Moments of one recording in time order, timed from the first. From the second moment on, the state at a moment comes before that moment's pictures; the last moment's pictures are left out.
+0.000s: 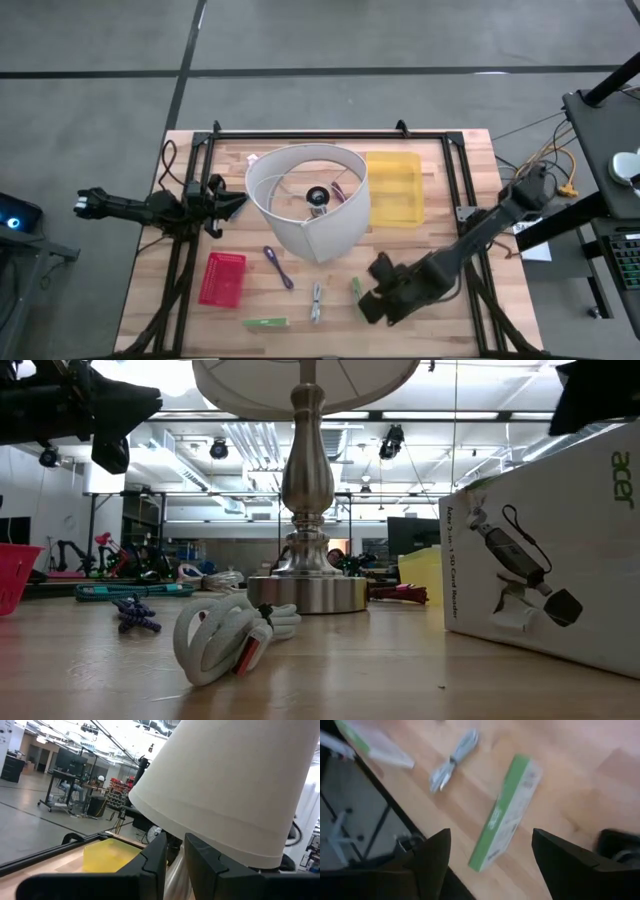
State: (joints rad) left arm -0.18 0.17 0.03 0.41 -0.38 -0.23; right arm 0.64 1.68 1.25 -0.62 0.24 1.55
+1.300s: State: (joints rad) left arm -0.18 0.17 0.03 0.40 -0.38 -0.26; right arm 0.62 1.85 1.37 -0.73 0.23 1.35
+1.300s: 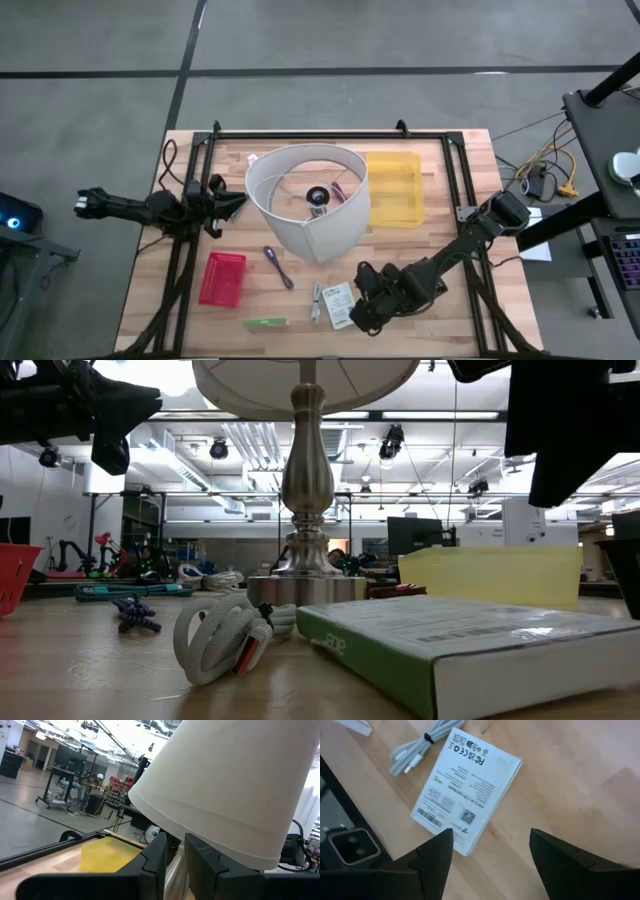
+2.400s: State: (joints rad) left arm -0.18 0.18 0.02 0.40 -0.41 -0.33; right arm 0.62 1.99 1.48 -0.51 0.36 1.69
